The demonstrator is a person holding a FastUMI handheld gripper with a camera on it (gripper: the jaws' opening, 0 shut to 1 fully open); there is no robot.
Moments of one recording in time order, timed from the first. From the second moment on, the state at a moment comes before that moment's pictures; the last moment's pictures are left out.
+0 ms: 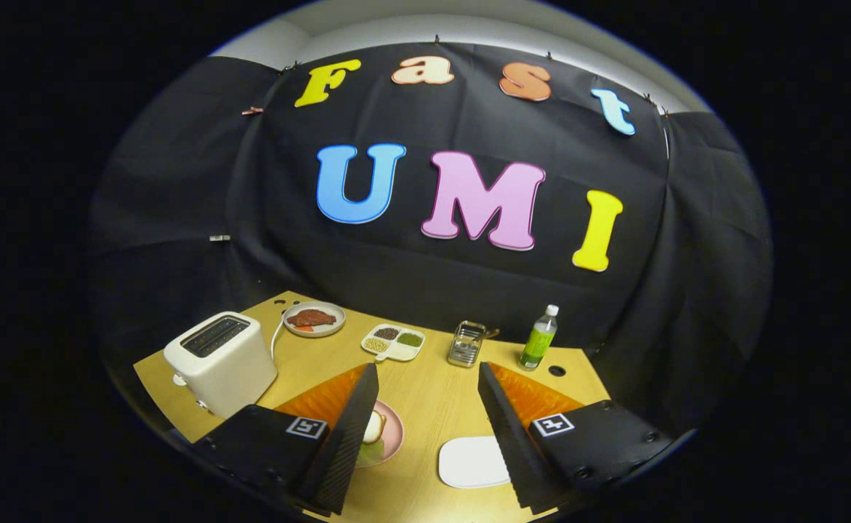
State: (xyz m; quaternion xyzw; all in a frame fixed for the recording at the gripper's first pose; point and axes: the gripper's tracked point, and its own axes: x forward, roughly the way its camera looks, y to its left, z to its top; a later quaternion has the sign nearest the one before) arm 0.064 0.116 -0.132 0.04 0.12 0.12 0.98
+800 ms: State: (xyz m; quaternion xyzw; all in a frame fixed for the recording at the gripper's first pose) arm -0.012 0.110 -0.025 0.04 0.03 0.08 1.00
